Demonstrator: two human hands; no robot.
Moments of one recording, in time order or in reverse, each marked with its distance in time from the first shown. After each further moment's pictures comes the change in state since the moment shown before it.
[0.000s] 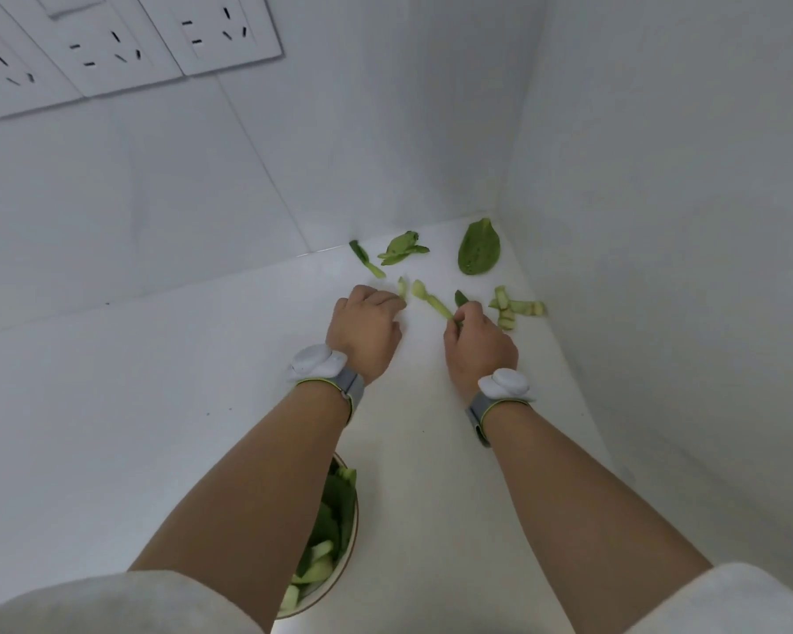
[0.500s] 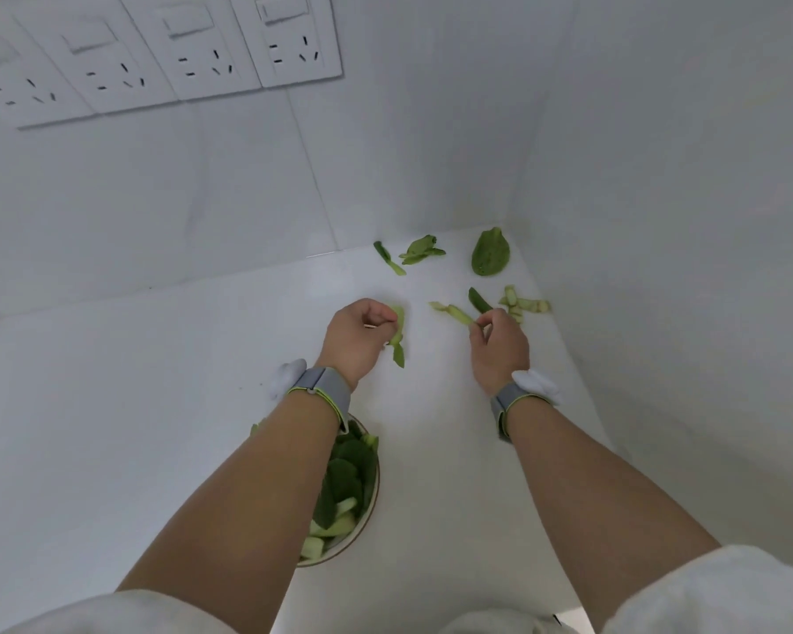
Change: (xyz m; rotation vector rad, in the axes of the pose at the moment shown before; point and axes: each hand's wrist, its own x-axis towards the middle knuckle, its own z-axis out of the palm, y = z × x) left_hand -0.060 -0.003 -0.039 -1.178 0.058 -0.516; right_hand -0.020 0.009 -0.017 0.302 -0.032 0.096
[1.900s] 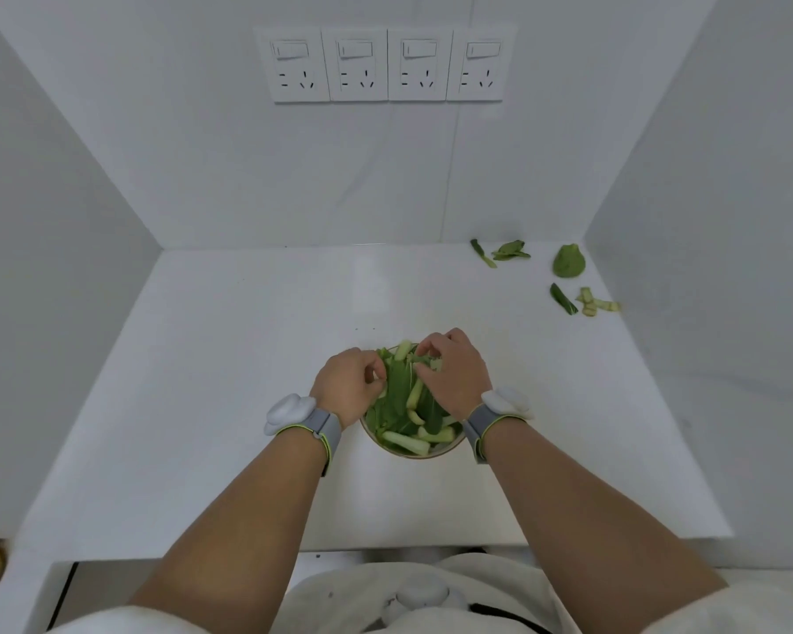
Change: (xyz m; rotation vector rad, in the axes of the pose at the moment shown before) left_hand -0.159 -0.097 -0.149 0.667 0.095 0.180; right_hand -0.191 -0.115 0.069 -0.111 -0.269 -0.462
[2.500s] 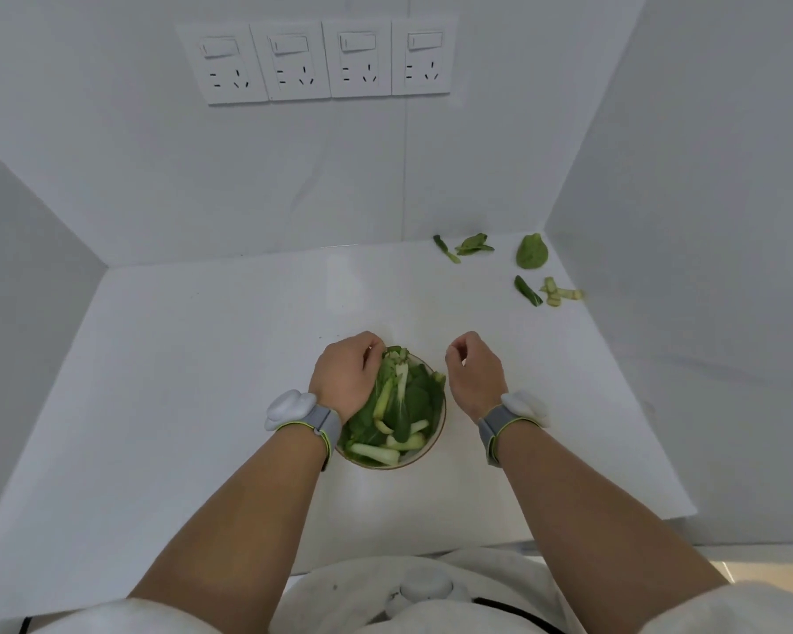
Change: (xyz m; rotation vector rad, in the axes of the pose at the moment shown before) left_hand 0.033 0.042 0.023 -0.052 0.104 0.111; right_hand 0.004 0.065 -0.025 0.171 0.170 0.306
